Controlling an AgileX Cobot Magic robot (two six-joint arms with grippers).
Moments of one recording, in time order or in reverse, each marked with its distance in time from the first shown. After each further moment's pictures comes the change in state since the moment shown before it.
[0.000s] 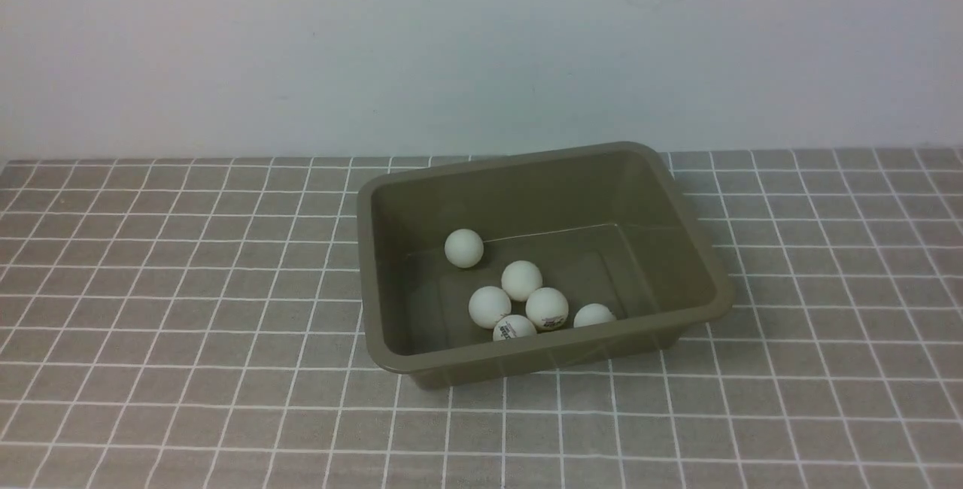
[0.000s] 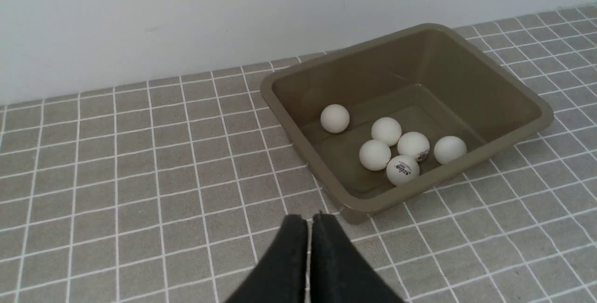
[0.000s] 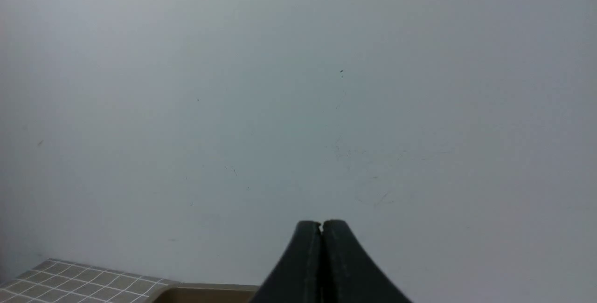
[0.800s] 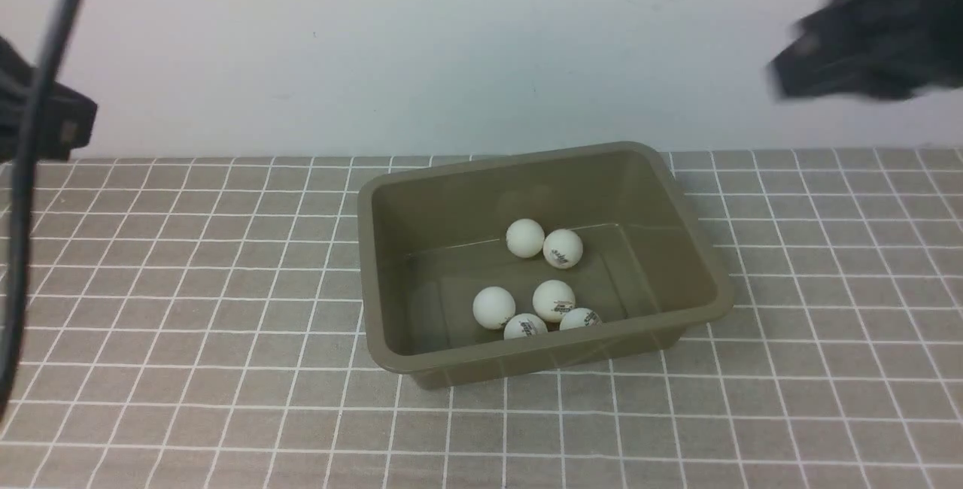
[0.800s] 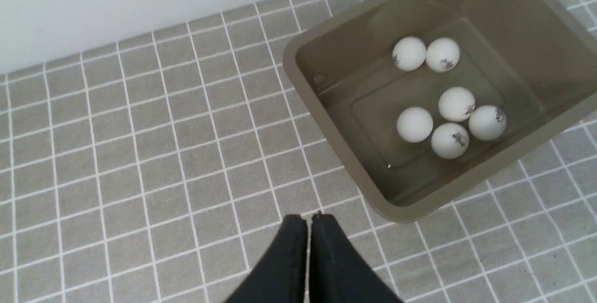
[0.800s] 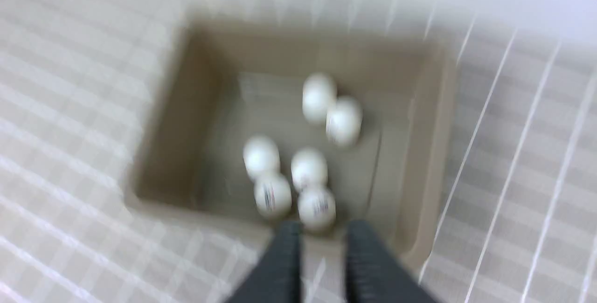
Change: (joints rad) right arm 0.000 1.137 -0.946 0.279 0.650 -0.151; left arm 0.000 0.588 -0.480 0.049 0.174 0.041
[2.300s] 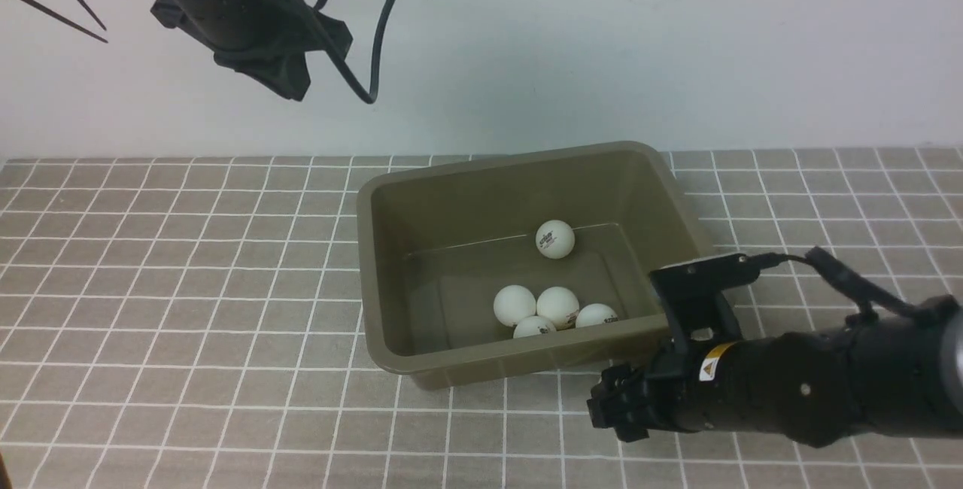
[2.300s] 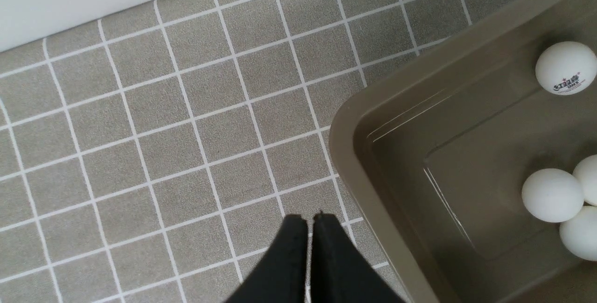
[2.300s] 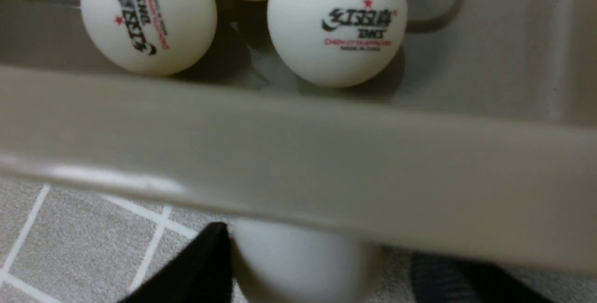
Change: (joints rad) right arm 0.181 0.640 0.686 0.236 -1.020 -0.127; left arm 0.000 0.982 -0.733 0.063 0.164 0.001
